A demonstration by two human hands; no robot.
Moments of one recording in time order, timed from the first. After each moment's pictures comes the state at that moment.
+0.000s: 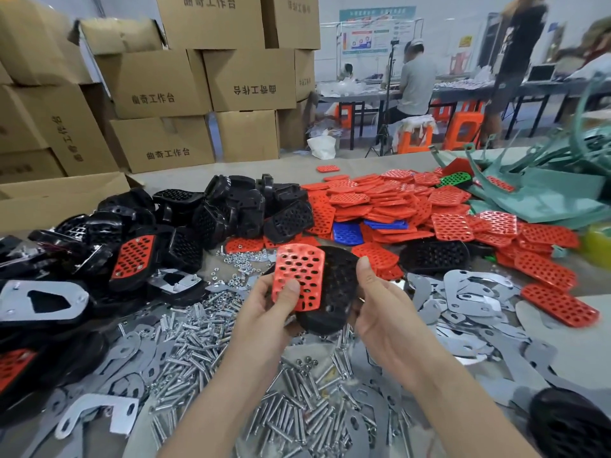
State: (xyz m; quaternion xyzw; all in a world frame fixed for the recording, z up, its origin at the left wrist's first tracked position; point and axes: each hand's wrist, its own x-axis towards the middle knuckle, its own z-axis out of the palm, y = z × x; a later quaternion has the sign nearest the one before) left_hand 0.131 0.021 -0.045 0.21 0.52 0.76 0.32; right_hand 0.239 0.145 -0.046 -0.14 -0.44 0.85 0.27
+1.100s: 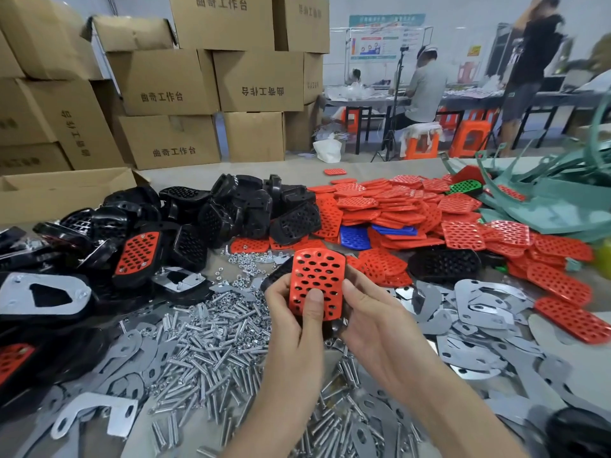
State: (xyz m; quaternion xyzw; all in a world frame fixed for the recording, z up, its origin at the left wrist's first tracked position) left_hand 0.164 0.029 -0.057 0.30 0.64 0.69 0.14; right_hand 0.232 0.129 -0.041 -0.04 -0.43 0.87 0.23
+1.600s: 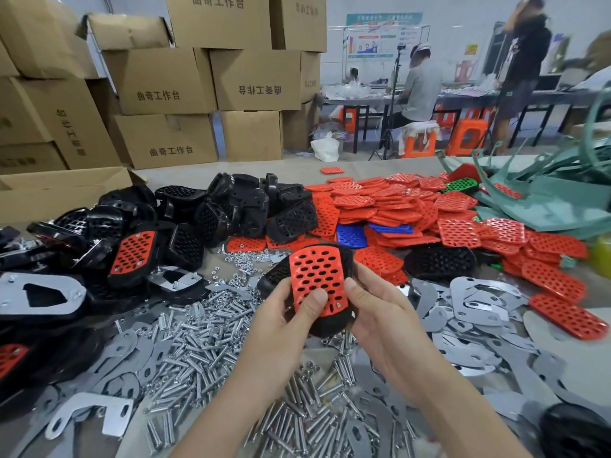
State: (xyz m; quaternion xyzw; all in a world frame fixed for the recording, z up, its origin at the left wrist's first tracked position) left_hand 0.138 0.022 -0.049 0.35 0.63 0.65 0.24; right_hand 0.238 0.137 -0.042 -0.07 -0.49 0.83 0.27
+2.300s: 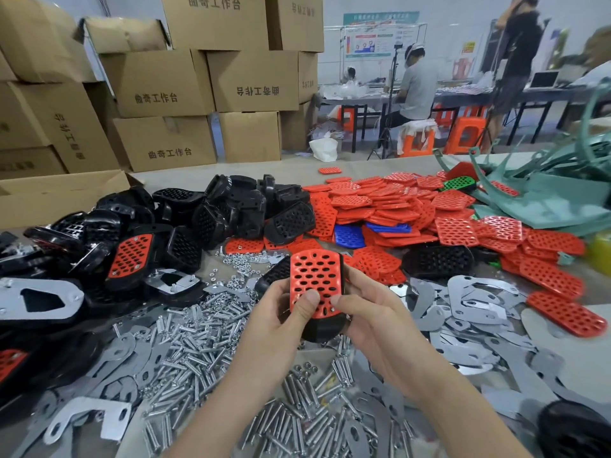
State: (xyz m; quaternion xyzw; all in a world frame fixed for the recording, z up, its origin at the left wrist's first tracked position) left_hand 0.134 0.023 -0.050 0.33 0.66 0.64 0.22; right_hand 0.237 0.143 -0.047 -0.09 -0.52 0.81 0.23
